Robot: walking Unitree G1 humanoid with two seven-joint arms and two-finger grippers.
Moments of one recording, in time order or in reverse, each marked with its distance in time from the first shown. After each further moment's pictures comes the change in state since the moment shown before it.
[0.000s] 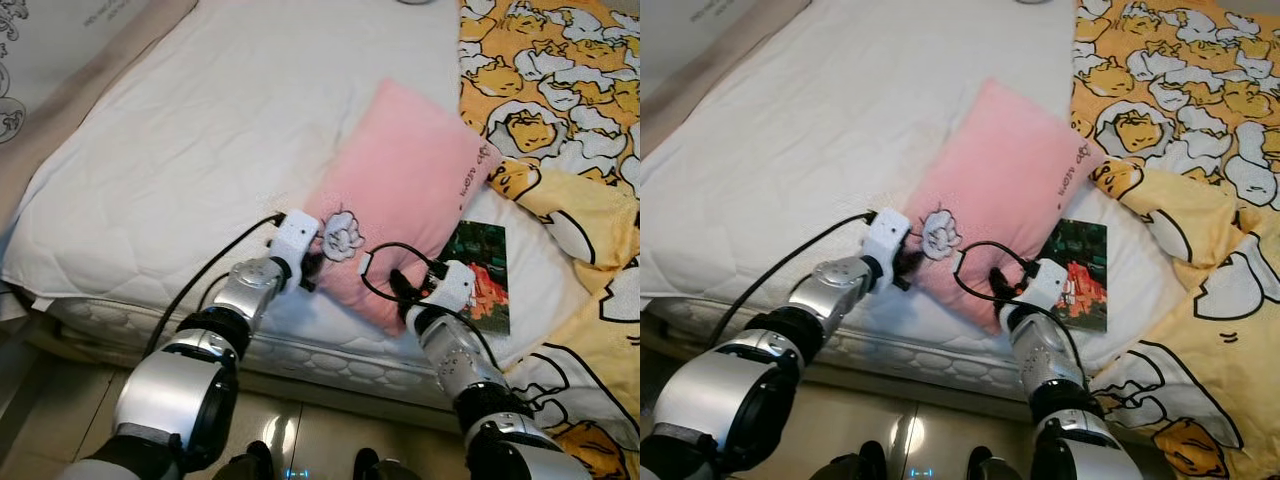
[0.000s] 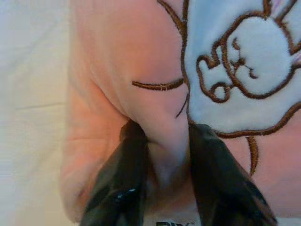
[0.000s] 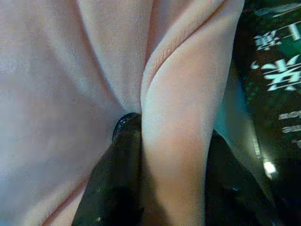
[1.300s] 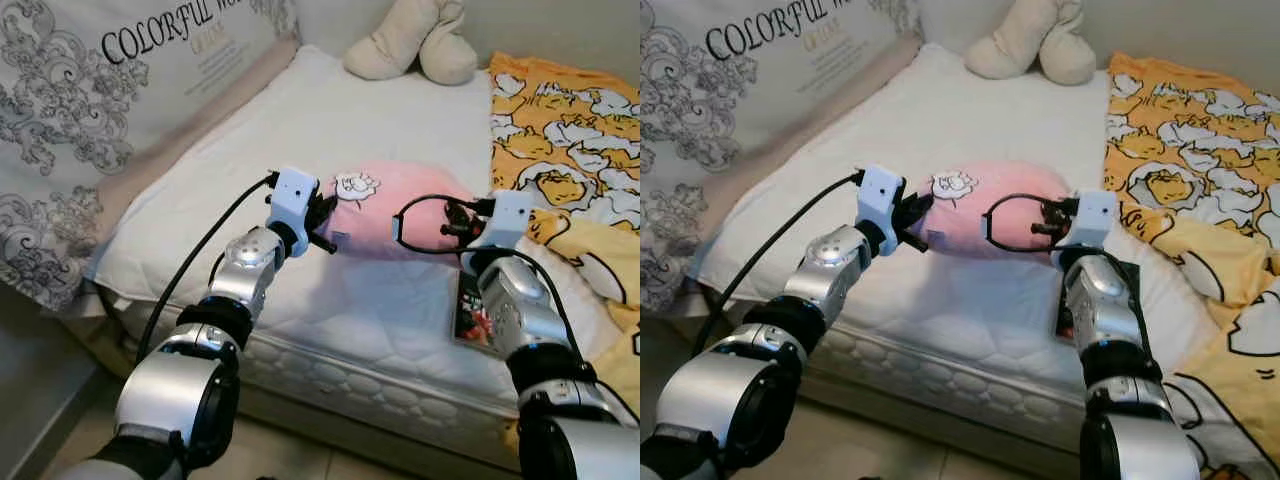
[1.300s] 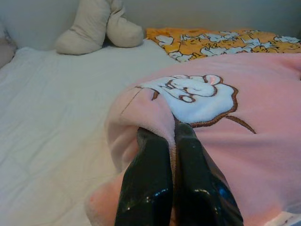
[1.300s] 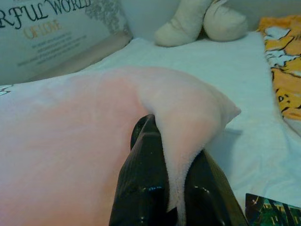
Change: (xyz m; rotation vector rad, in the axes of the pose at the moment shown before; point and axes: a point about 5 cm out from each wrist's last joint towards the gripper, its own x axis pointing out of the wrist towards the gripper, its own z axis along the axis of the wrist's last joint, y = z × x) left arm -0.006 0.003 0.053 -0.091 -0.386 -0.049; right arm -0.011 0.001 0.117 -0.510 -0.339 0.034
